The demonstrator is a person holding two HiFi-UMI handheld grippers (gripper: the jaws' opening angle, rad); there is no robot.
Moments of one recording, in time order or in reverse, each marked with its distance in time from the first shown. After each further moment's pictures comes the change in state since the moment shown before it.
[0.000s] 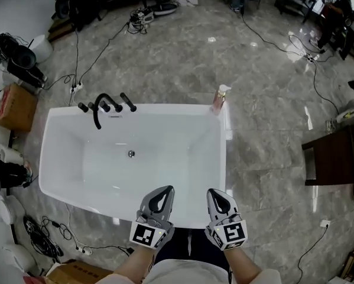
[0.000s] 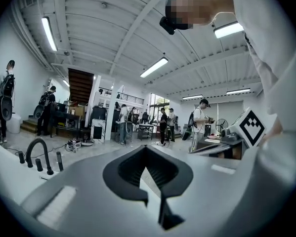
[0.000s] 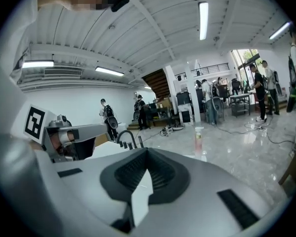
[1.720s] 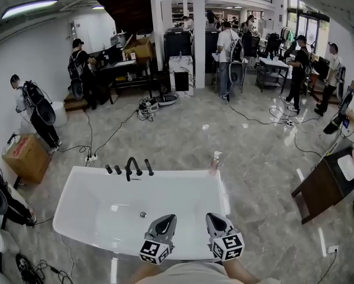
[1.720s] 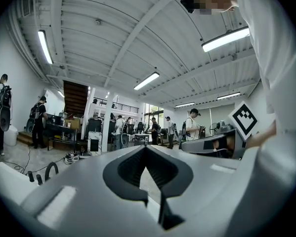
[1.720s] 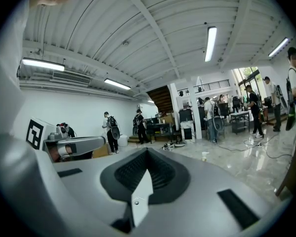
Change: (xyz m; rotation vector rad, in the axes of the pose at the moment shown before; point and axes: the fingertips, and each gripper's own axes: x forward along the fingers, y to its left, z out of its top) left arm -0.144 -0.020 0.086 0.076 -0.130 -0.071; right arm -0.095 0.129 0.091 -0.100 -0.192 -0.025
